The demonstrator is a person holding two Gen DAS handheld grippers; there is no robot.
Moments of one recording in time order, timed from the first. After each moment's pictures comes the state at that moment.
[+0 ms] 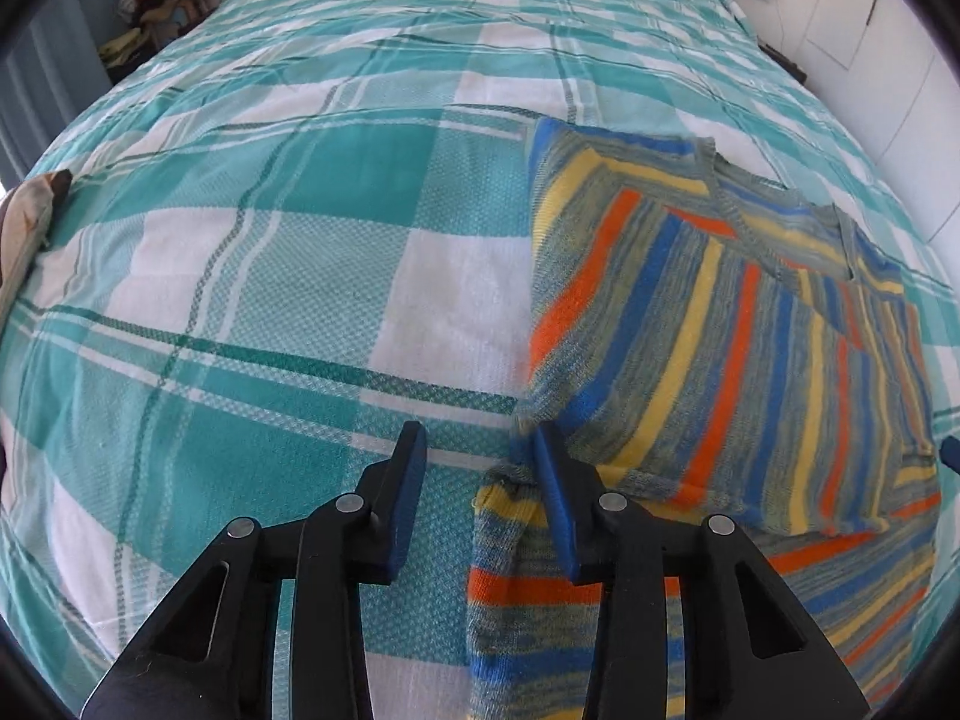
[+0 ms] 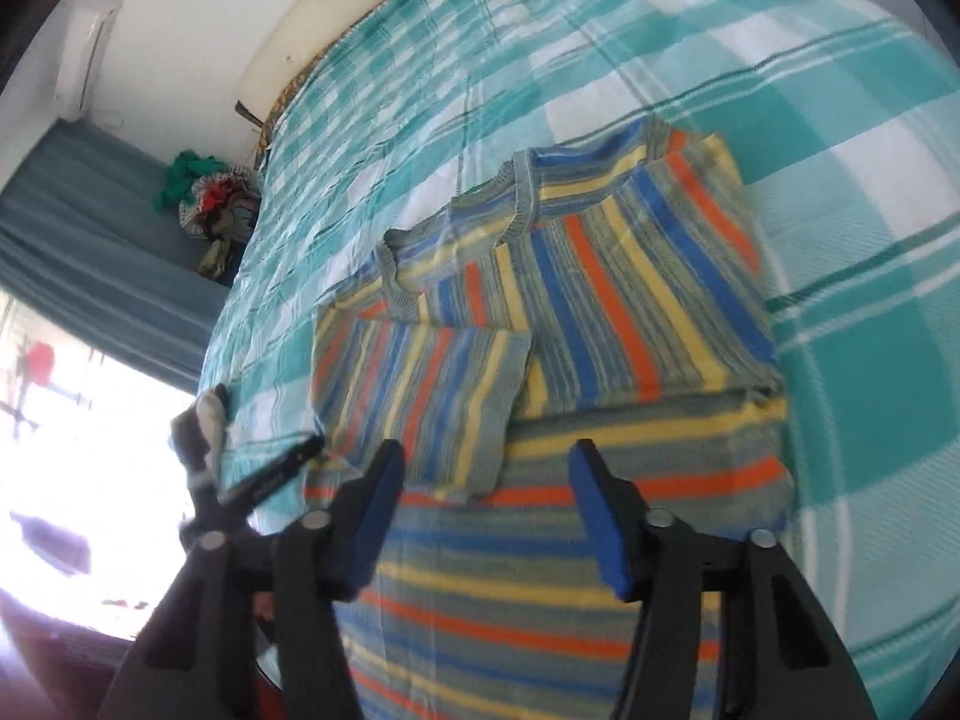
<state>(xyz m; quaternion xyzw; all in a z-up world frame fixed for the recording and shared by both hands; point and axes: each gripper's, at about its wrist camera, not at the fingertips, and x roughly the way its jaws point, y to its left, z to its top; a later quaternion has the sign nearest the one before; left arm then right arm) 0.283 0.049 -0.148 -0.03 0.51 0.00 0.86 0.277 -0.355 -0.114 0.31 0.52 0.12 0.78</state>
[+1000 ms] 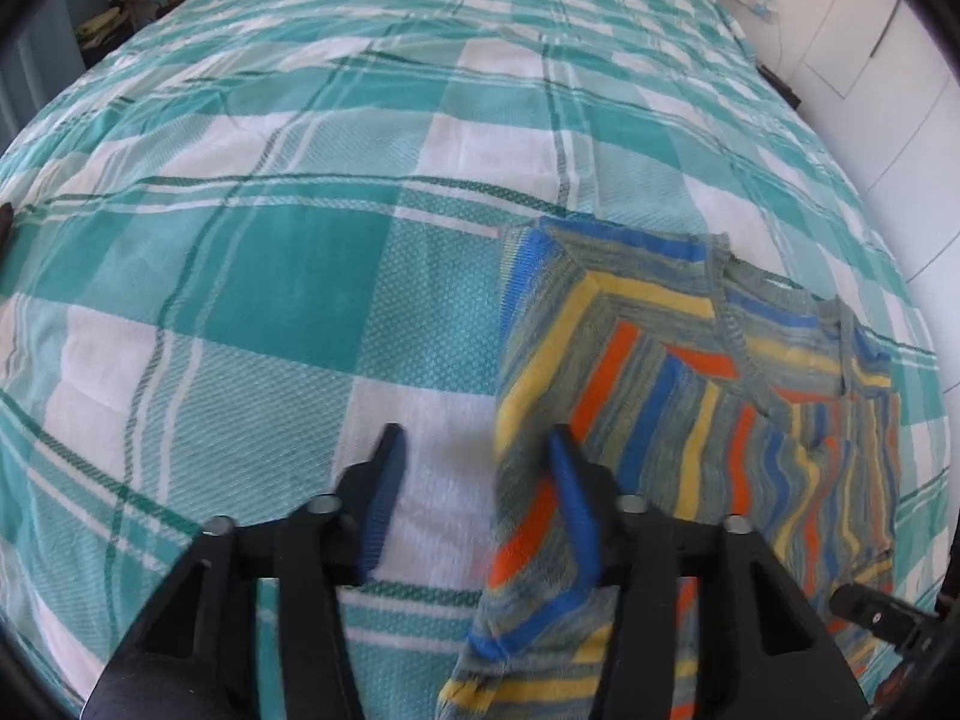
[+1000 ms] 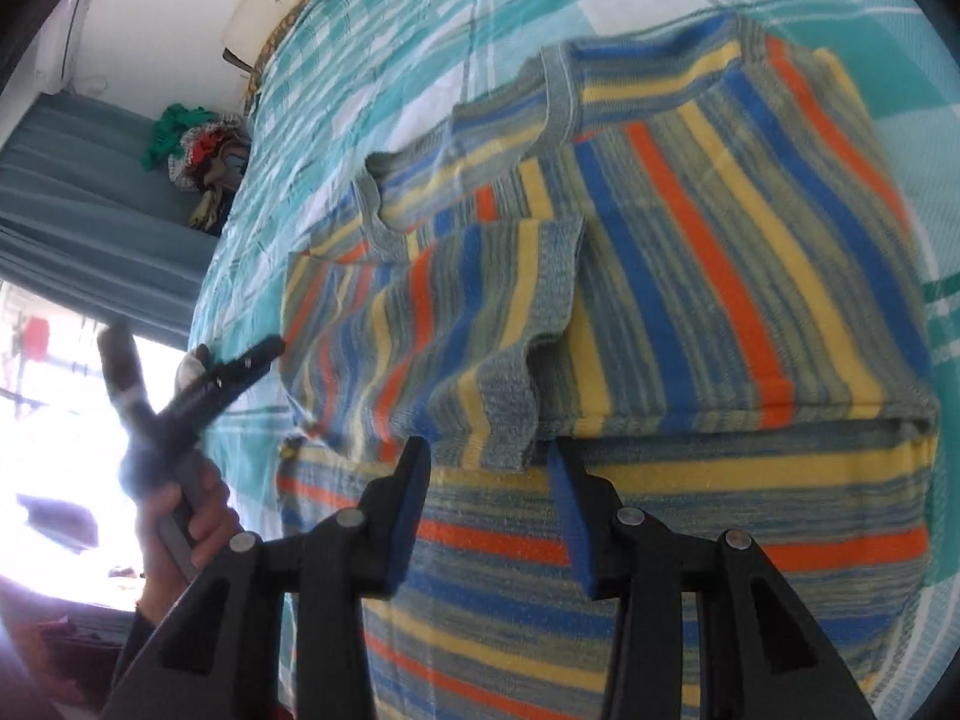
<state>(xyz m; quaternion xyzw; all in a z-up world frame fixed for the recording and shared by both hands) 0.372 0.040 -0.145 -0.07 0.54 -0.04 0.84 0.298 -0.293 -0.155 0.28 0.56 0.15 0.76</state>
